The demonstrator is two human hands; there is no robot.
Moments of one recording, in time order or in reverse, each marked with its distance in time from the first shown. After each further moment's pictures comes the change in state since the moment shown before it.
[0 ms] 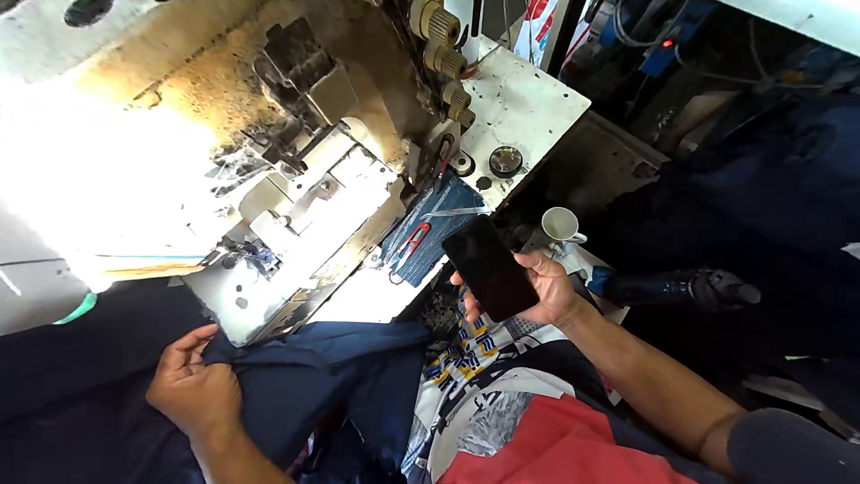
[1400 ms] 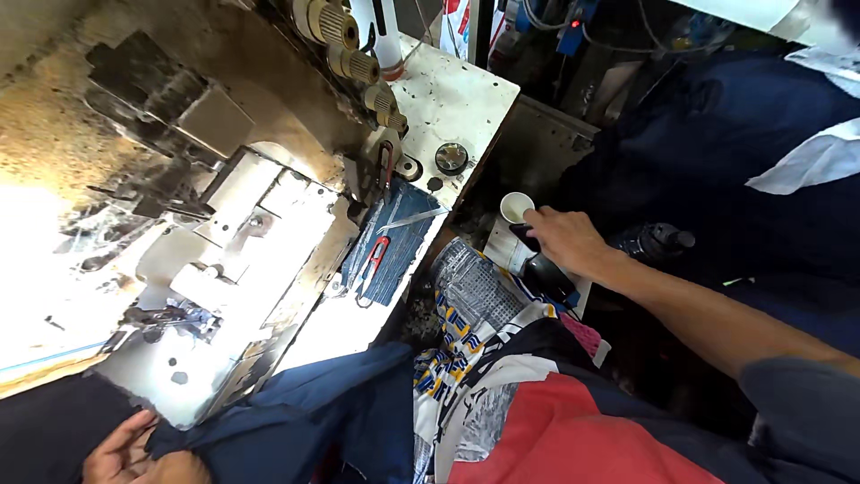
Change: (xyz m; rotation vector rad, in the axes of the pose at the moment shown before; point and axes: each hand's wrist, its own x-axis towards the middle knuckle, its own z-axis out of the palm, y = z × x) left_hand 0.000 0.005 0.002 -0.079 -0.024 -0.035; right_hand -0.072 -0.080 -0.002 -2.409 0.969 0.476
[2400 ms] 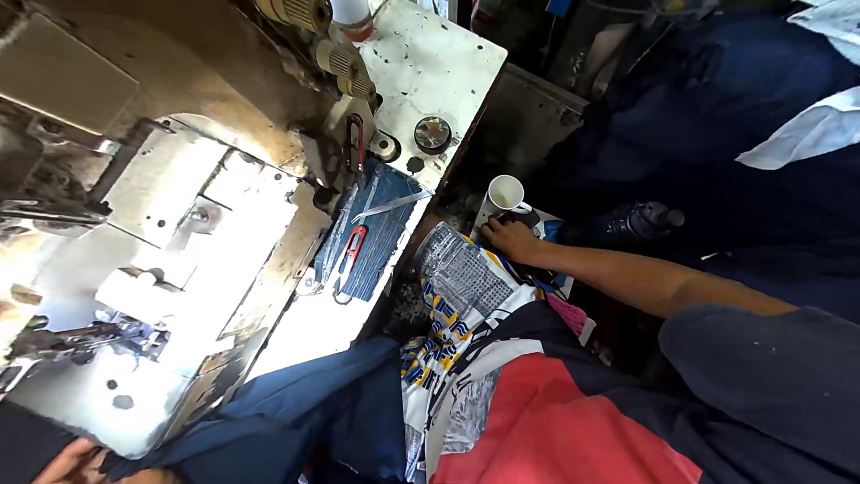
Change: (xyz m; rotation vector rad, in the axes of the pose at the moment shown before) left_hand 0.002 0.003 0.006 0.090 0.068 0.018; right_hand 0.045 0.013 0.160 -0.078 -0.250 -0.157
